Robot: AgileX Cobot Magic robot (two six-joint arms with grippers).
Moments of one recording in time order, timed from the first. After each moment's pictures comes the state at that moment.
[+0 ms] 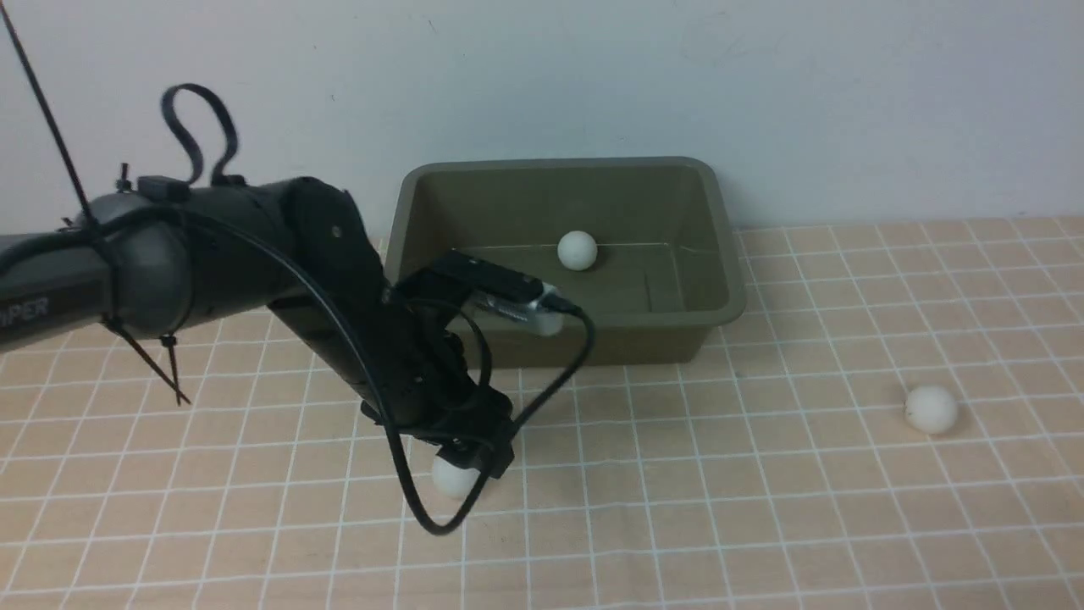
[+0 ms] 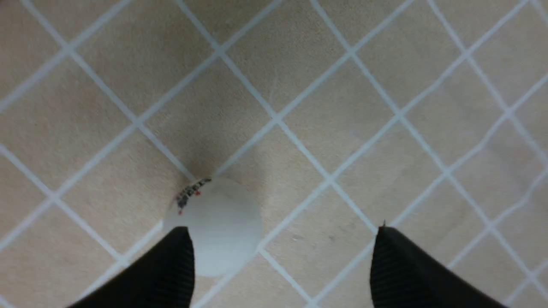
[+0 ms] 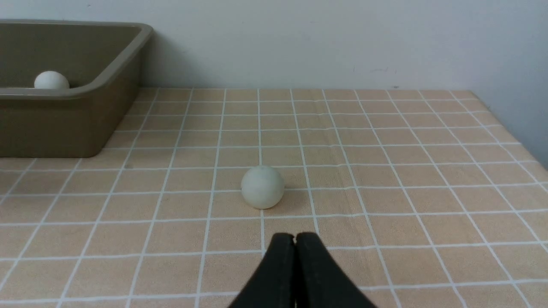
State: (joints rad) right arm -0.10 -0.01 0.03 0.19 0.37 -0.18; left arm -0.42 1.81 -1.20 -0.34 0.76 0.43
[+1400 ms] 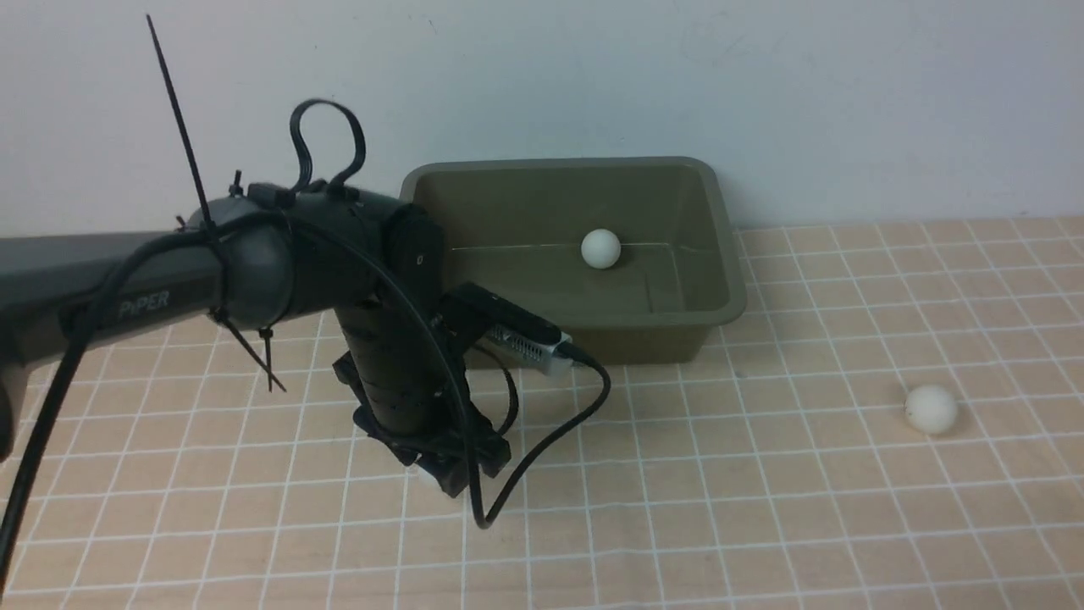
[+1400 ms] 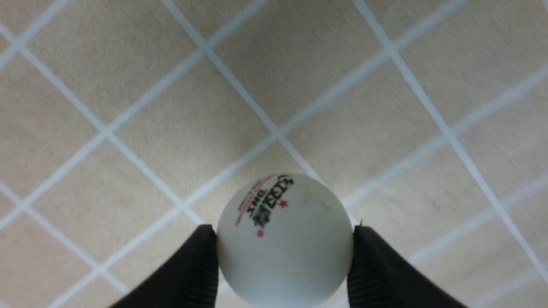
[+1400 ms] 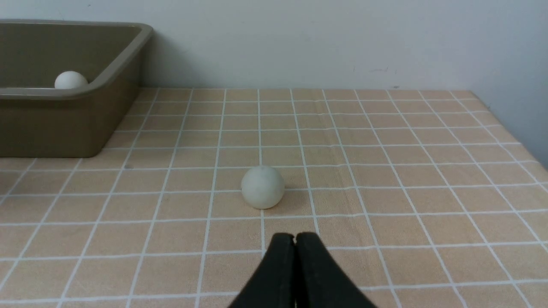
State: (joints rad) right arm -0.10 -0.01 0.03 0.19 0.37 -0.18; left arm -0.46 1.93 -1.36 -0.08 1.01 0.20
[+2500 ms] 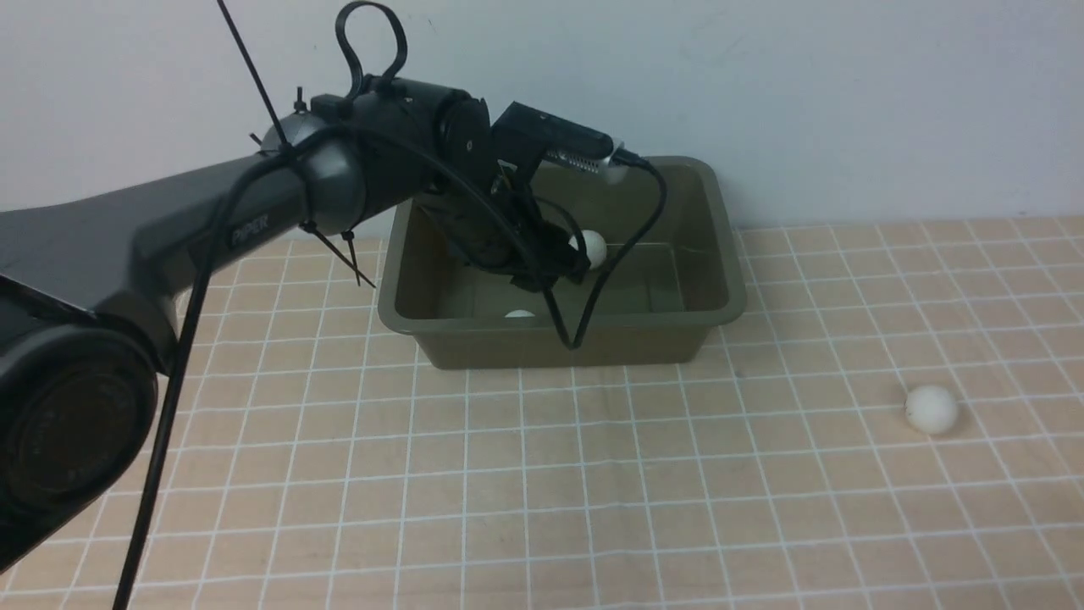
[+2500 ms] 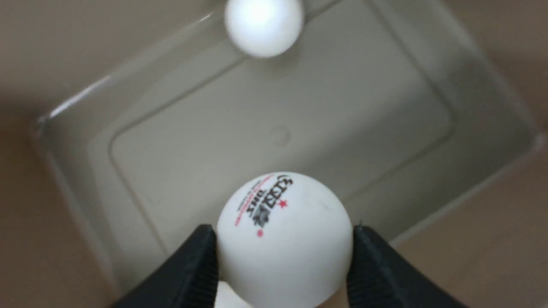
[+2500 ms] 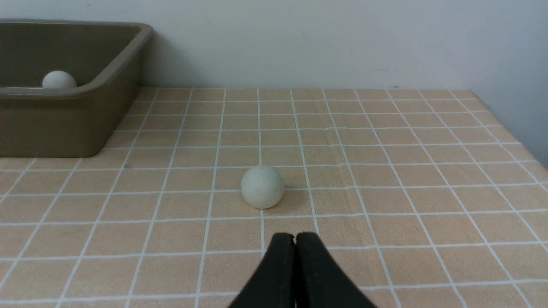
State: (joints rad) right arm -0.10 -0.01 0.03 0.19 0.37 -0.18; left arm -0.43 2.14 -1.78 -0.08 0.70 0.12
